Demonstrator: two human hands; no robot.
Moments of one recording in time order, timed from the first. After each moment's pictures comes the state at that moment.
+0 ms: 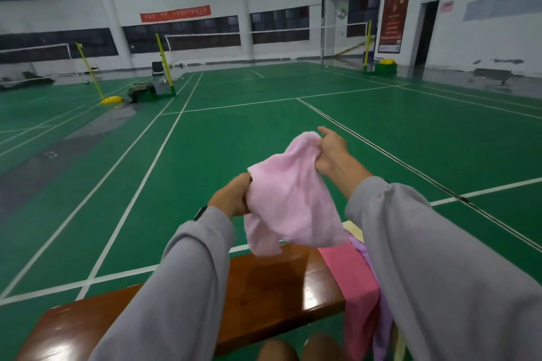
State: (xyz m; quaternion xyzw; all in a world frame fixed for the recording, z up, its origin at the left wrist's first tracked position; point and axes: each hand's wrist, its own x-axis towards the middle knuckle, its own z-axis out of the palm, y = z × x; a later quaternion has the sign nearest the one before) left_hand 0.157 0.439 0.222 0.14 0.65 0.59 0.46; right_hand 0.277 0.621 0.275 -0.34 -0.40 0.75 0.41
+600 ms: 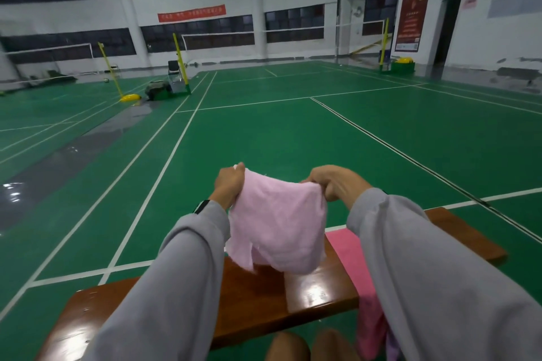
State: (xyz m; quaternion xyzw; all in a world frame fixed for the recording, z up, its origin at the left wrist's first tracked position) left_hand 0.109 0.395 0.220 0.14 0.83 0.53 0.12; right_hand 0.271 0.576 0.230 -0.43 -0.61 0.67 -0.01
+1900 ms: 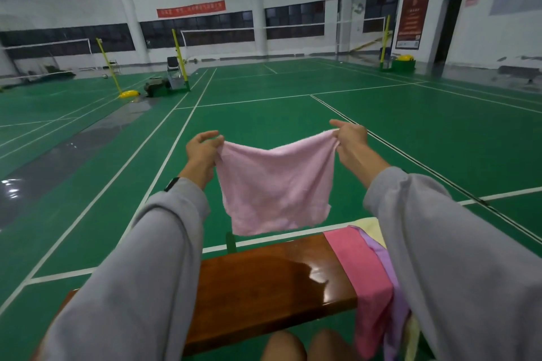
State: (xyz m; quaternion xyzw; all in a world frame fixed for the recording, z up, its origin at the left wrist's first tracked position) left_hand 0.064 0.388 0.272 0.13 0.64 0.75 0.09; right_hand 0.280 0.622 0.287 -0.35 -0.50 0.65 0.45
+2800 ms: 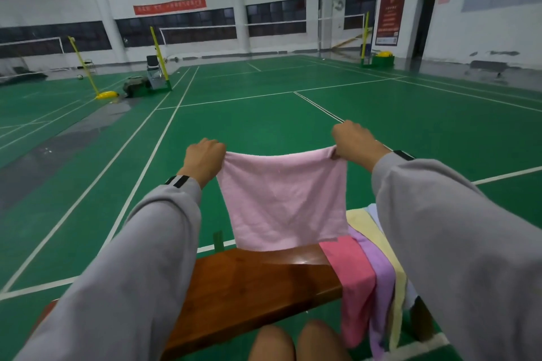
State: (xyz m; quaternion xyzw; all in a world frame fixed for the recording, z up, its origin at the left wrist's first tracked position) left_hand 0.089 0.403 0.265 0.45 0.86 -0.01 -0.24; right_hand 0.353 0.634 0.298 -0.35 -0.93 -0.08 0.11
